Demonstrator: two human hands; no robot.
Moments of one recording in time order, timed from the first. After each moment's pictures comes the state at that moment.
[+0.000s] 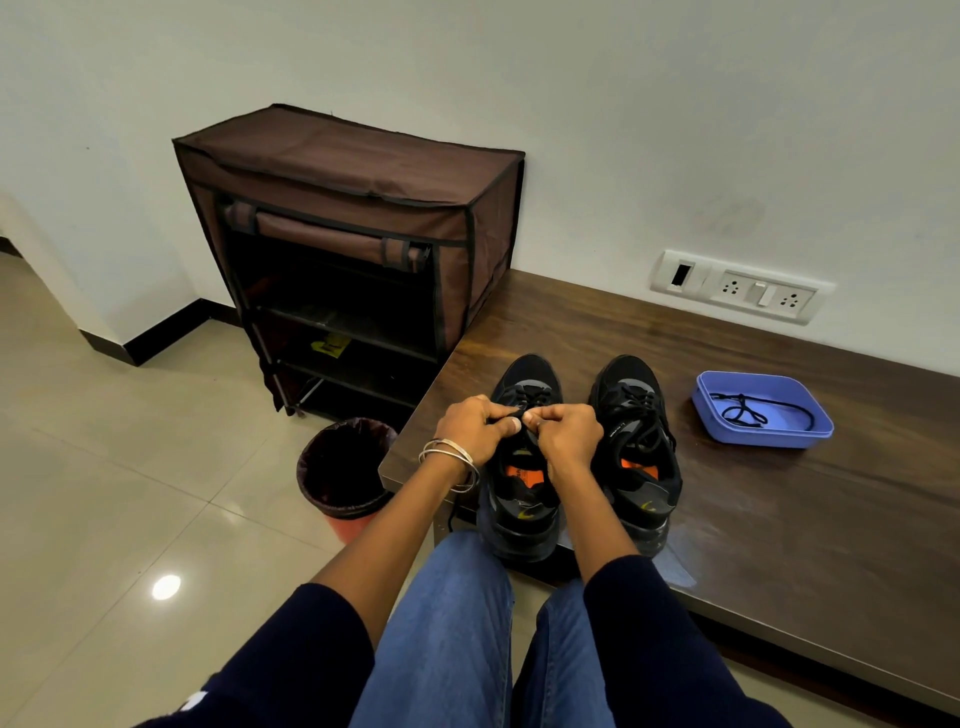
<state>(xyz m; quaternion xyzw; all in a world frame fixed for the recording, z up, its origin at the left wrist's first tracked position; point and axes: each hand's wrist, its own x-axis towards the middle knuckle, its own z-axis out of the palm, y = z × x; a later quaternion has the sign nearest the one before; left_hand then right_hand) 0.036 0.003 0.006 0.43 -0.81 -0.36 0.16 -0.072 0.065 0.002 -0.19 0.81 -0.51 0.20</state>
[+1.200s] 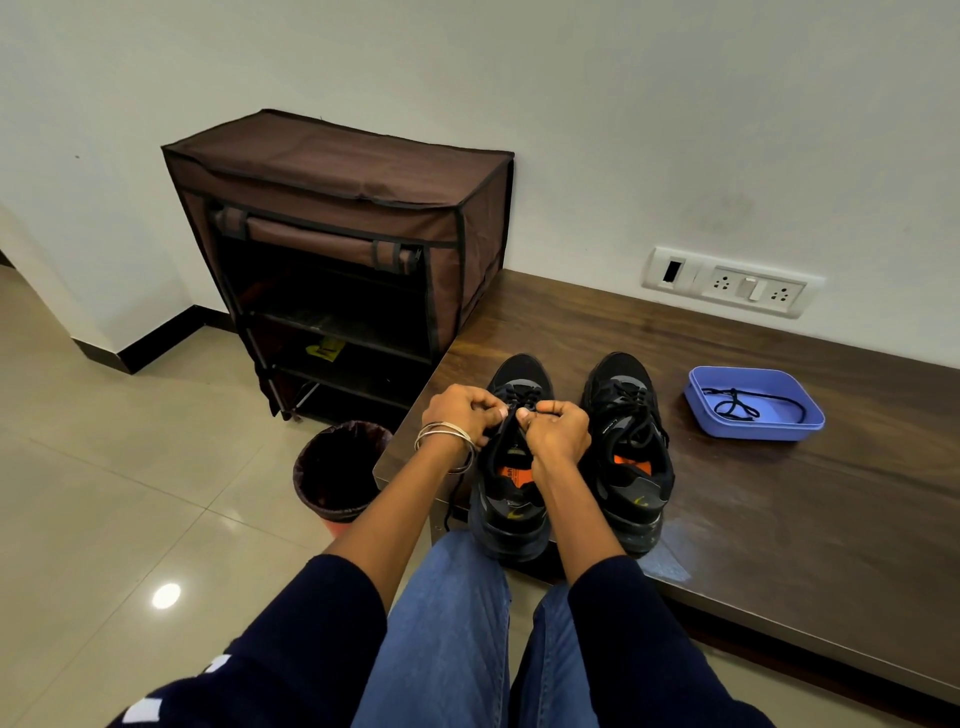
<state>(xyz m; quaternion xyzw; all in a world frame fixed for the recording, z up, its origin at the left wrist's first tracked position) 0.026 -0.015 0.002 0.49 -0.73 -0.44 0.19 -0.062 0.057 0.002 -0.05 0.78 -0.58 0.23</state>
